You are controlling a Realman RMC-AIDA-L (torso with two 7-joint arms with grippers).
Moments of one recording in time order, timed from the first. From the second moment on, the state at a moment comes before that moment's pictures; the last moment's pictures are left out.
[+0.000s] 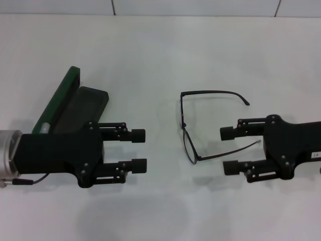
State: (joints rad) left arm -0.39 -2.00 0.89 0.58 1.75 1.93 -1.23; right arm 0.53 2.03 -1.07 -0.71 -1.72 -1.79 1.41
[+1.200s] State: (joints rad) left arm -0.33 -2.09 0.77 1.25 1.83 1.72 -1.58; right arm 0.37 2.01 -1.05 -0.56 -1.26 -1.74 1.17
